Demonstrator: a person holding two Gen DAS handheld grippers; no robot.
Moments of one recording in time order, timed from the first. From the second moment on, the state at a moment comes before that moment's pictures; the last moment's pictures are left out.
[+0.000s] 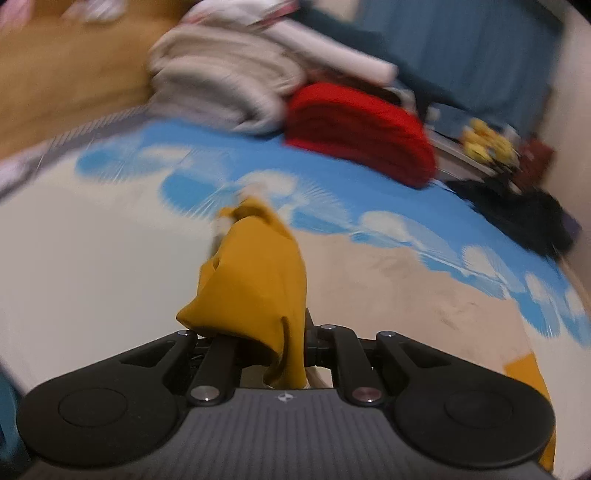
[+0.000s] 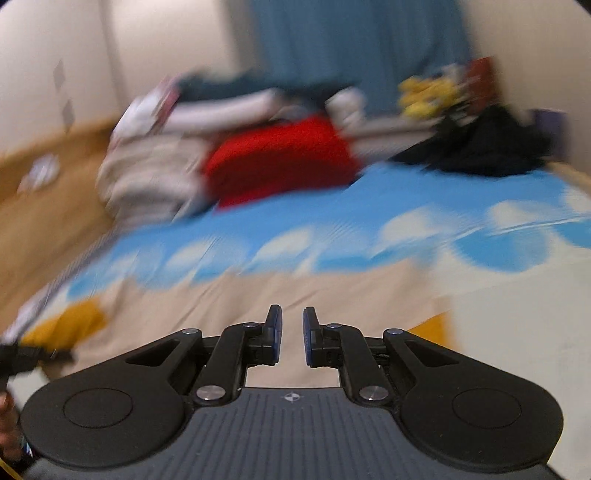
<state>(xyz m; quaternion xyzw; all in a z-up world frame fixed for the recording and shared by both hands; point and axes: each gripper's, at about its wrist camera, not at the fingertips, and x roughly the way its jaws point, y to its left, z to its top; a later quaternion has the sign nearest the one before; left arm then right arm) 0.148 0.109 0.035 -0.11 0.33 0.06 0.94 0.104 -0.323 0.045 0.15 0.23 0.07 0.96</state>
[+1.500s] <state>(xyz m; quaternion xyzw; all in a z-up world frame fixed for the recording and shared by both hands) 0.176 -0.082 0.003 0.01 0.37 -0.23 0.90 0.088 -0.449 -0.004 0.20 0.36 0.09 0.91</state>
